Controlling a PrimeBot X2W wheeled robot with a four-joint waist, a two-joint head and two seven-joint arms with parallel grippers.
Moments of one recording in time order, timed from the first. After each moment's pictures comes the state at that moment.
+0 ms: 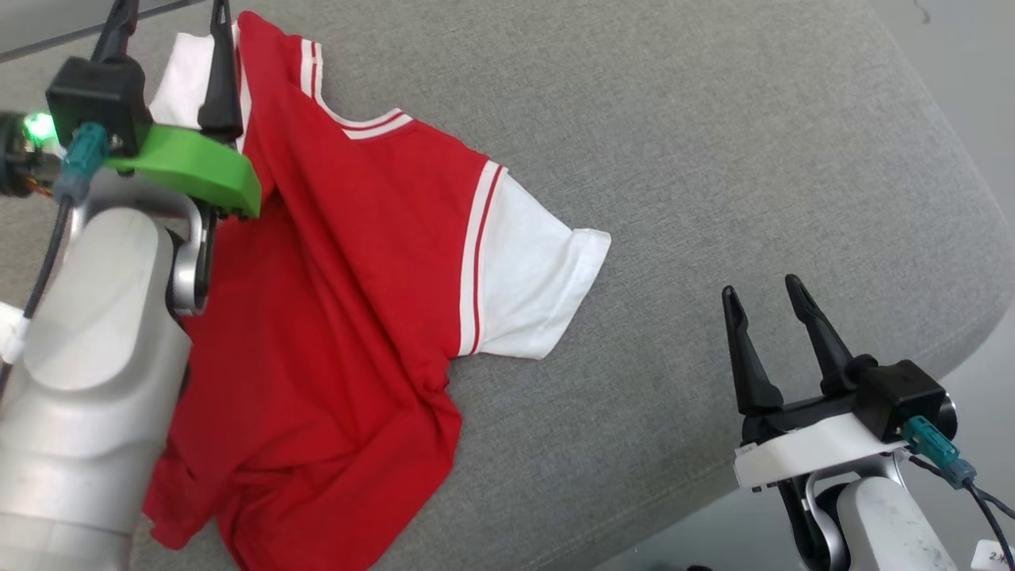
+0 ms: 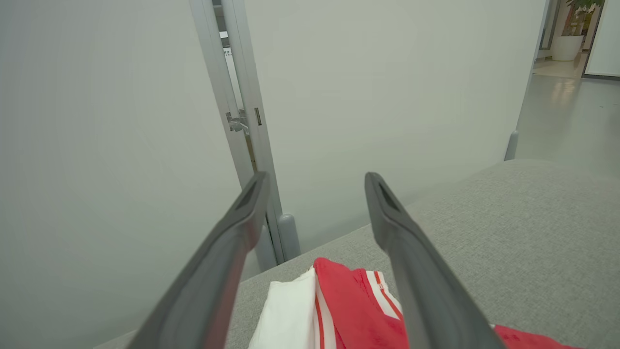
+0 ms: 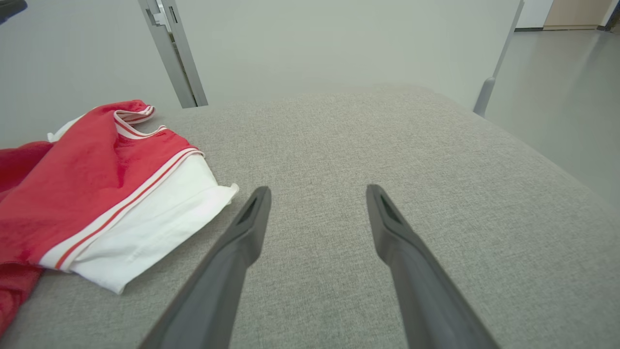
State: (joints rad) left arm -0.88 0.34 -0.46 0.58 -0.40 0.10 -0.26; right arm -0.10 -0.05 0.09 0.09 0.16 0.13 -0.26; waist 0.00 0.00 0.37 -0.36
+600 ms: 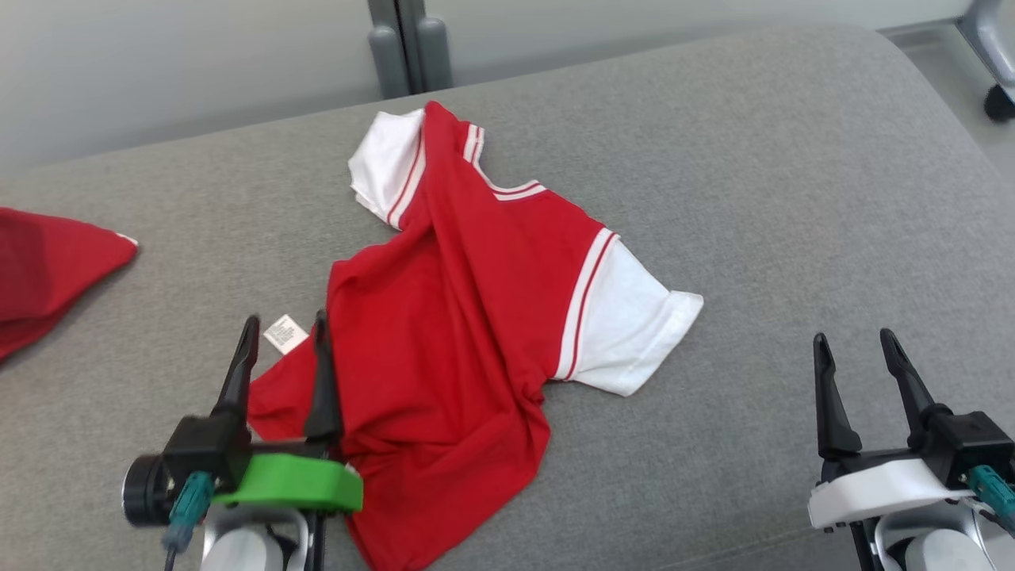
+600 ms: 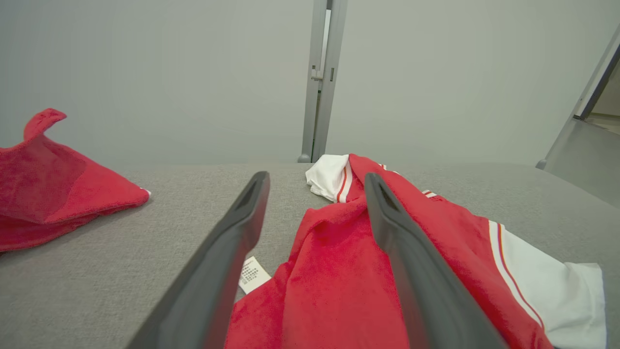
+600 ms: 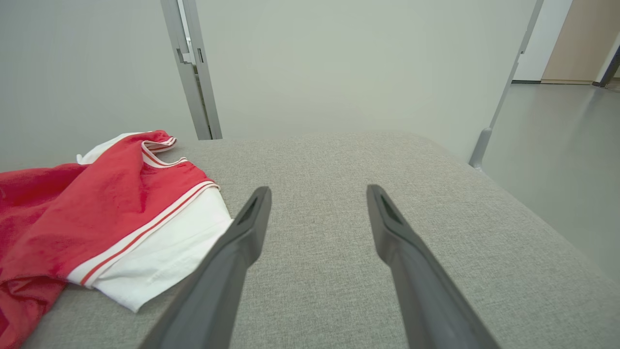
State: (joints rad) left arm -0.14 0.10 -0.22 0.14 -0.29 0.08 -0.26; right arm 0.01 -0.05 -0.10 0.09 0.05 0.13 -0.26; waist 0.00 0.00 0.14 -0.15
